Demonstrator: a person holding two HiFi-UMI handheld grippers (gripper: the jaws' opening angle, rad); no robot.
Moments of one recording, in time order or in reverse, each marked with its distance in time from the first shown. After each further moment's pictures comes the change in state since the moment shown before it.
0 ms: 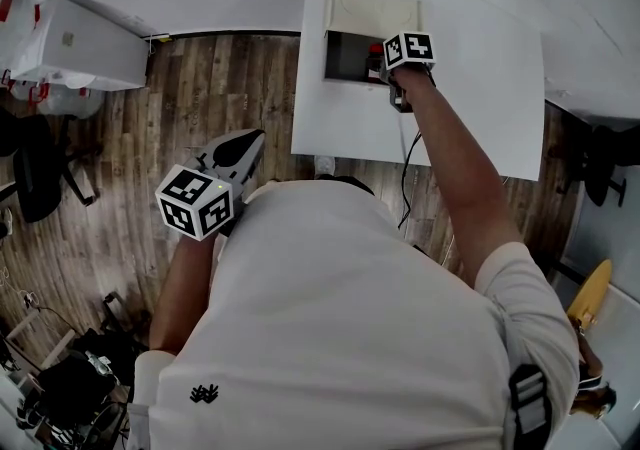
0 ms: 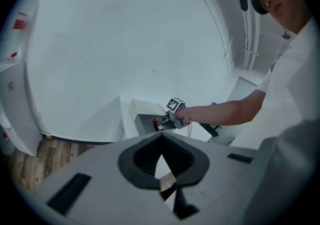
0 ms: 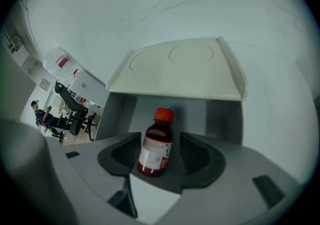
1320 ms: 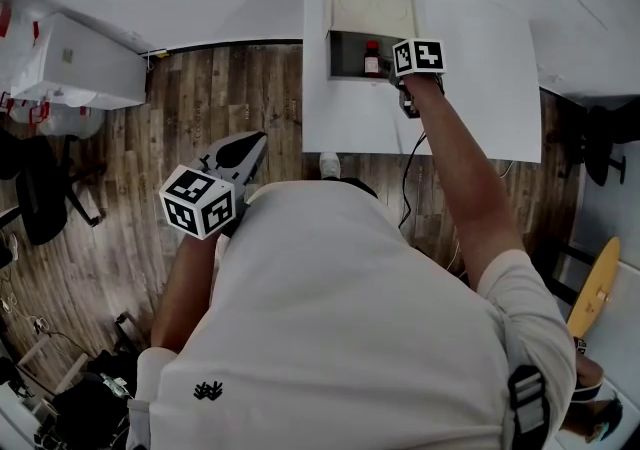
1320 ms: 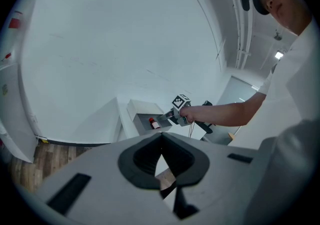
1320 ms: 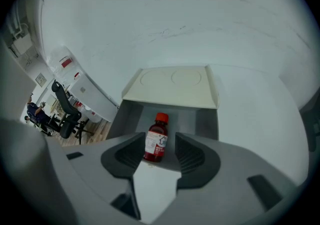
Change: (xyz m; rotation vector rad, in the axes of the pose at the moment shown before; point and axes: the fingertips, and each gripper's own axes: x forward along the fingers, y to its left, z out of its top) left arm -0.022 0.011 -0.007 0.045 0.003 -0.074; right arm -0.050 0.008 -0.003 -0.039 -0.172 -0.098
